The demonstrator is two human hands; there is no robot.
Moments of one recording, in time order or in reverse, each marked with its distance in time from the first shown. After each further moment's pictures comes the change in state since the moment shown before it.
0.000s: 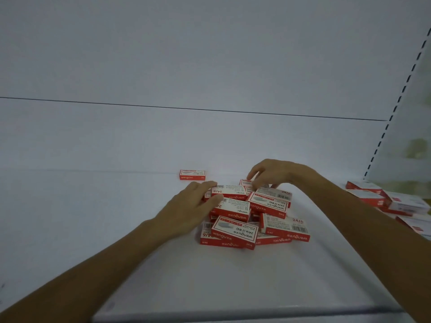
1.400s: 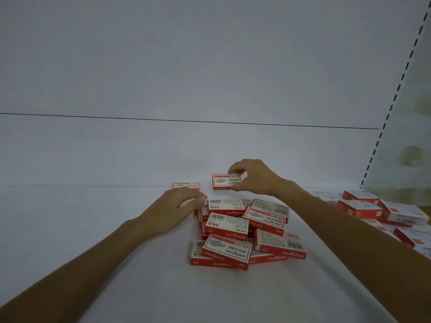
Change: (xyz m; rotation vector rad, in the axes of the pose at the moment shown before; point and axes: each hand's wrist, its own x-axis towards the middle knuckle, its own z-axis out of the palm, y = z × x) left_hand 0.028 -0.021 -0.019 0.006 0.038 0.114; right_hand 0.021 -0.006 0.009 -0.137 0.443 -0.394
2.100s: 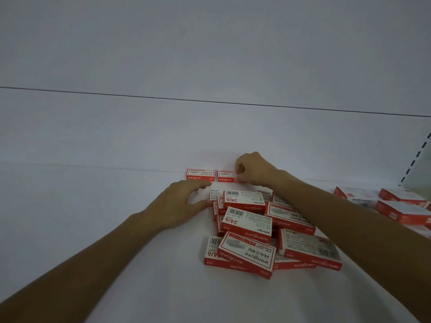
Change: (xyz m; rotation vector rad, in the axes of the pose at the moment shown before) left_hand 0.005 -0.022 0.008 0.152 0.039 -0.074; right_hand 0.053 0.001 0.046 -0.083 -0.146 0.077
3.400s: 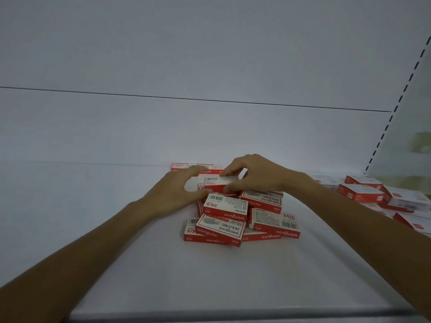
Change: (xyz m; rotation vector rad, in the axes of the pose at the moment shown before) left_hand -0.012 0.033 0.000 -0.105 0.029 0.050; right_hand -0.098 -0.008 -0.039 0.173 -0.106 -0.172
